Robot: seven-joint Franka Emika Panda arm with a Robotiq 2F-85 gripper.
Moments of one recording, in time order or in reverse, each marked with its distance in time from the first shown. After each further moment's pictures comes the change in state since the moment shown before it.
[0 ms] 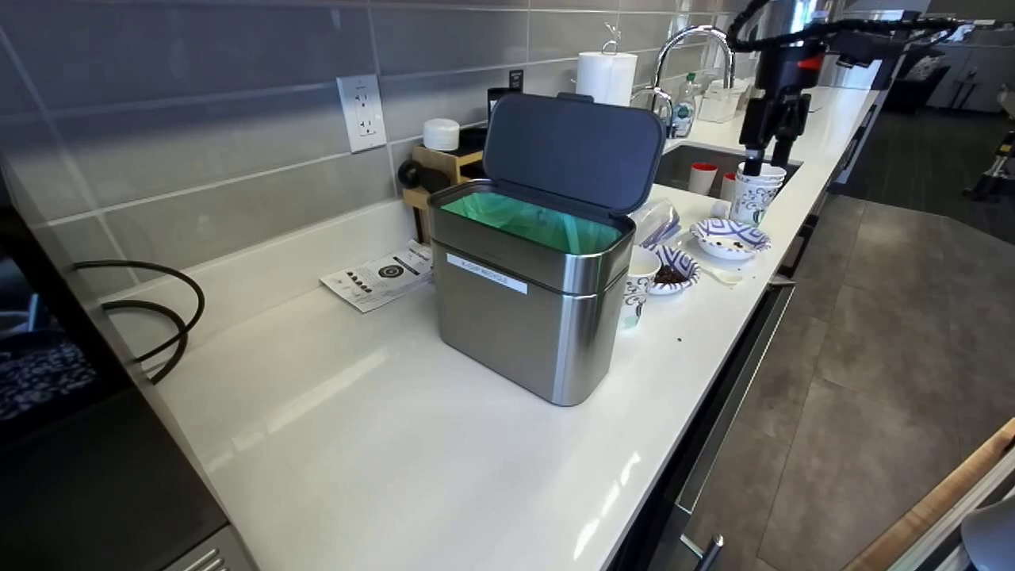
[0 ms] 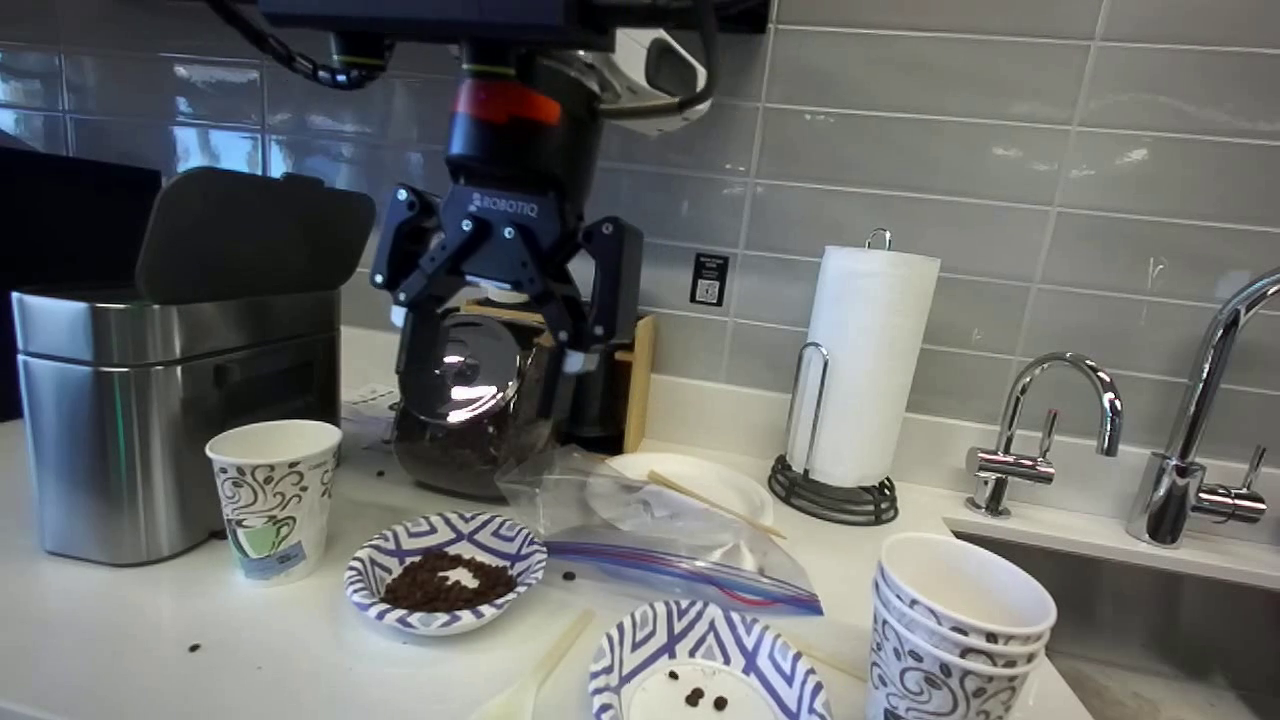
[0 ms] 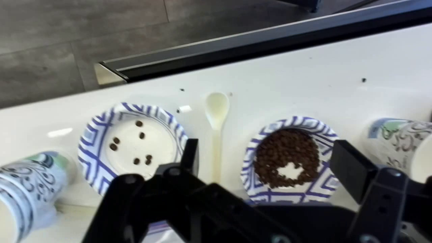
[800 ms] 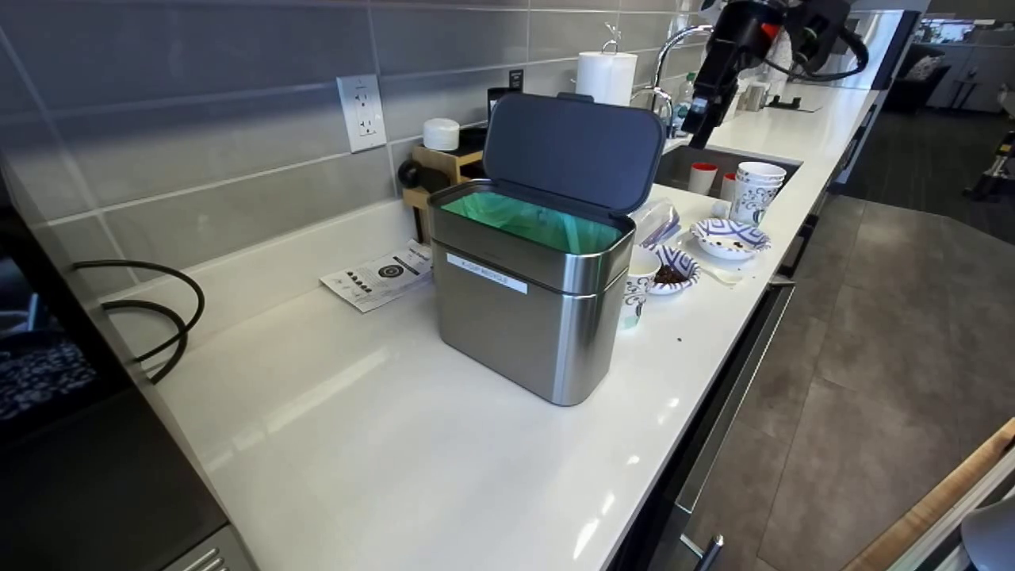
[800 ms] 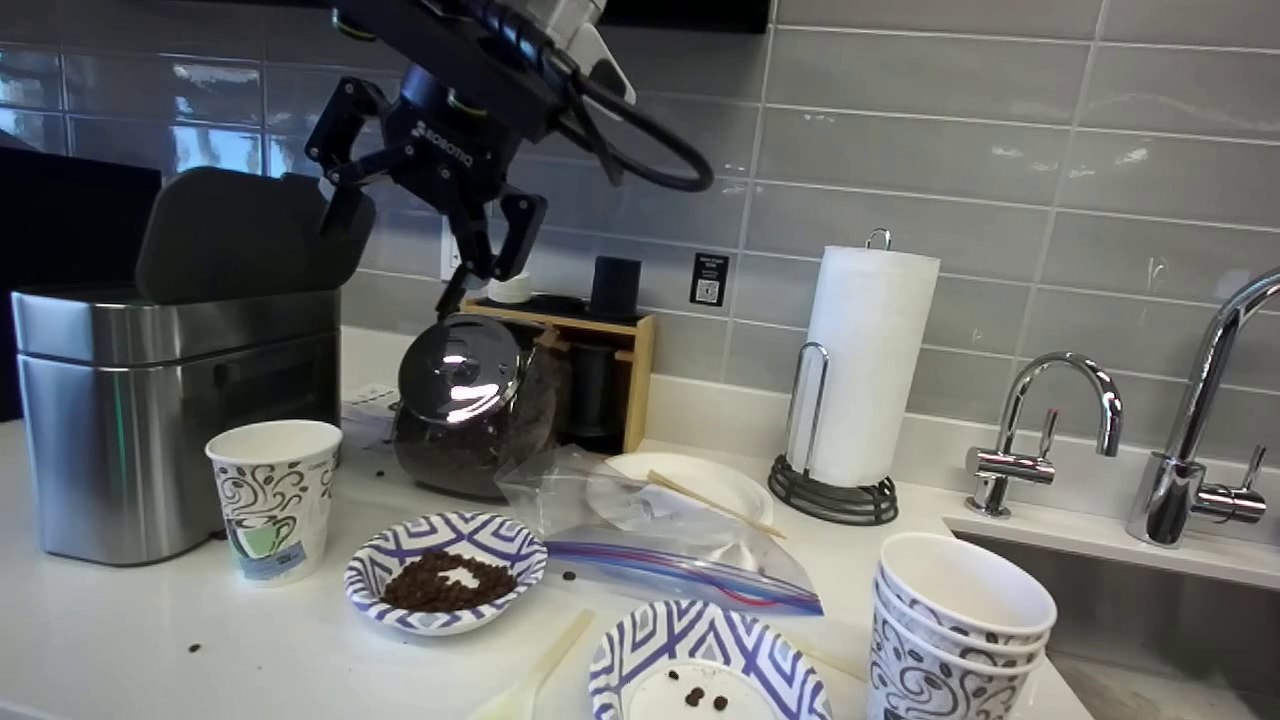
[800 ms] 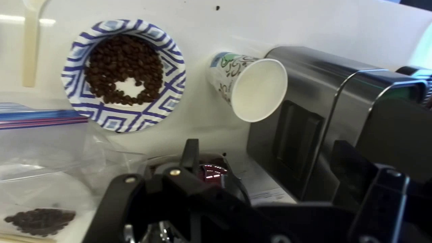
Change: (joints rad) arm 0.059 0.047 0.000 0.119 0.483 -0.111 -0.412
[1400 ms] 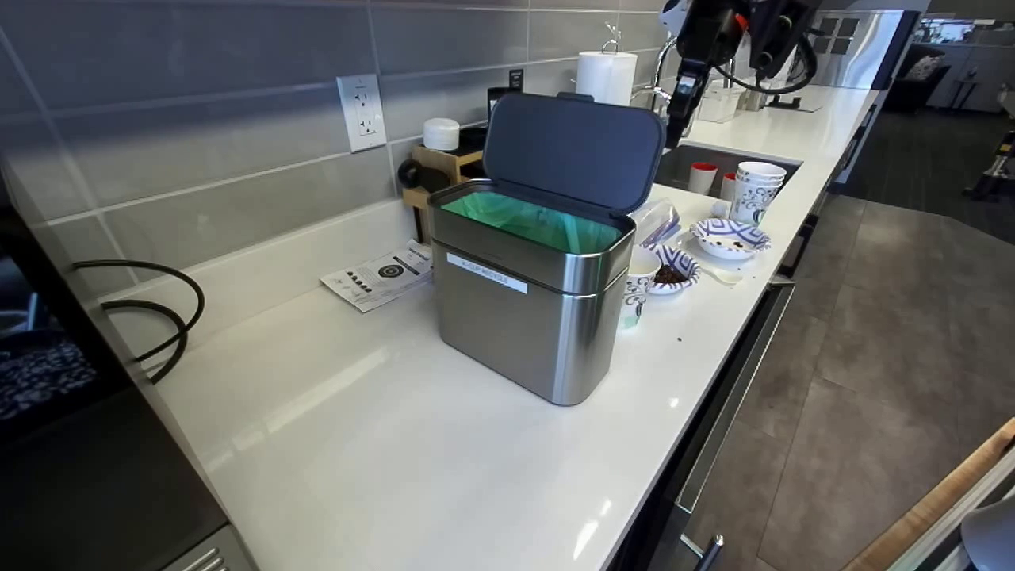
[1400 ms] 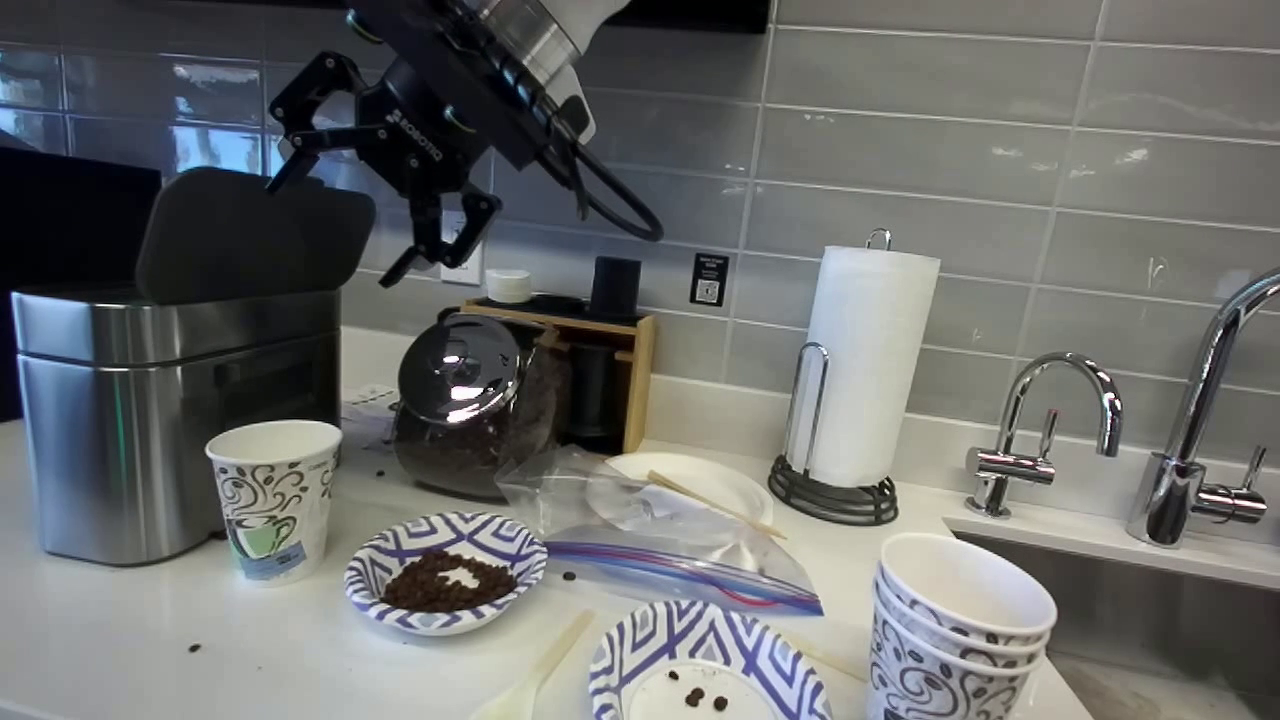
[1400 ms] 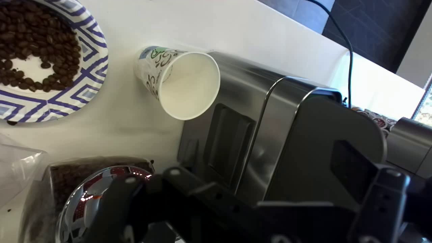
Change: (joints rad) arm 0.000 0.120 0.033 0.153 0.108 -0.228 -0.111
